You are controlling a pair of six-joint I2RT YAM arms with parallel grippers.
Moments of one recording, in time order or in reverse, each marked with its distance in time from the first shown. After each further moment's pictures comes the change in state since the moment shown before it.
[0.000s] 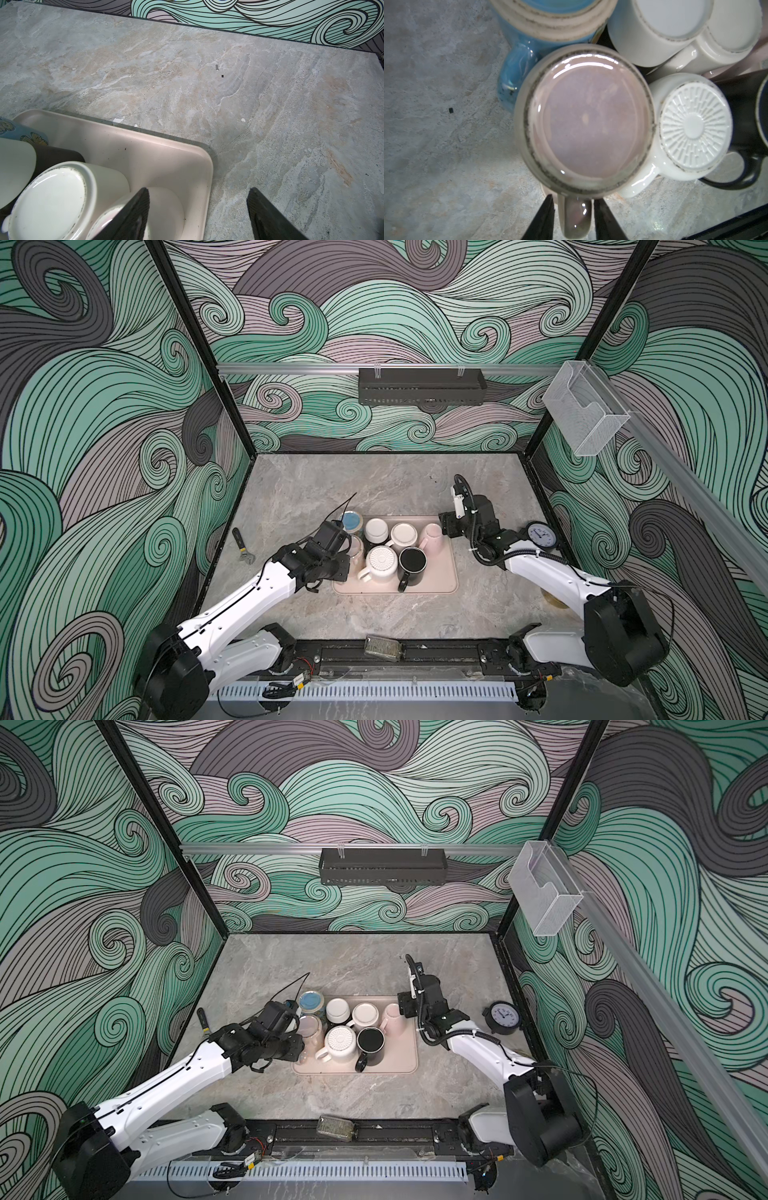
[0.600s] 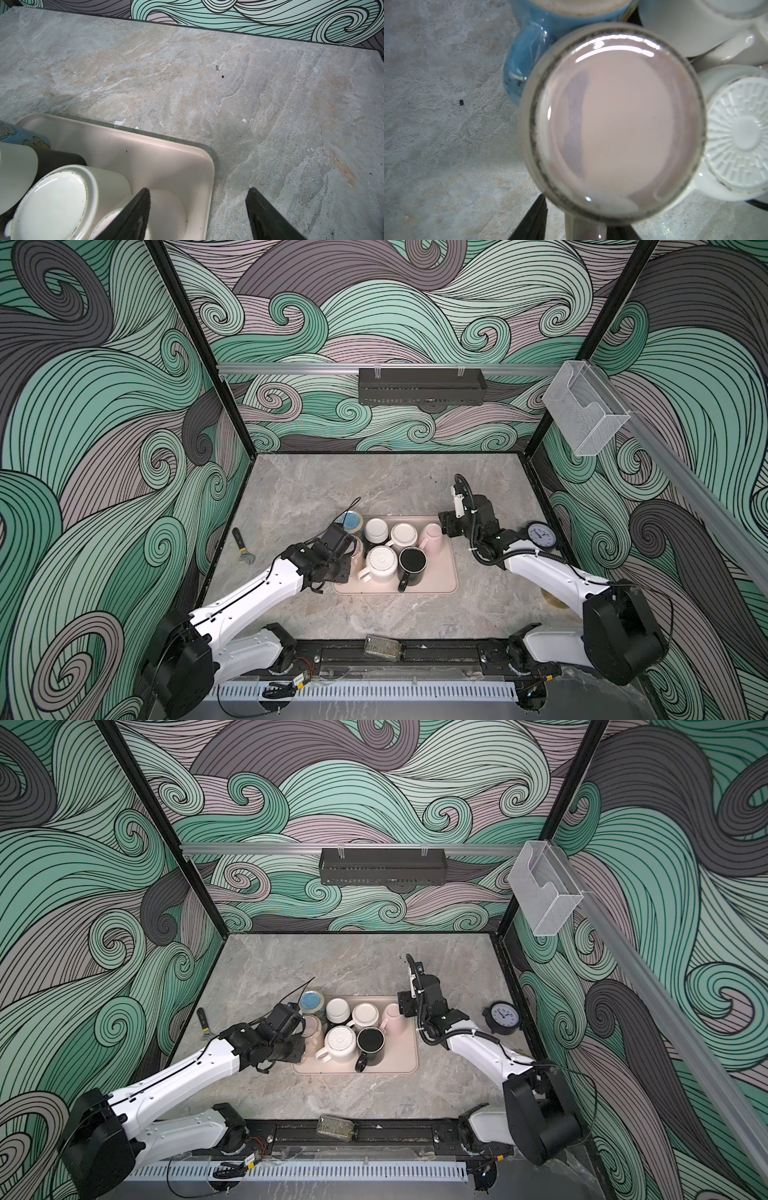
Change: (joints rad) left arm -0.029 0.074 -0.009 0.005 -0.090 -0.044; right arm 0.000 0.008 0.000 0.014 -0.001 0.016
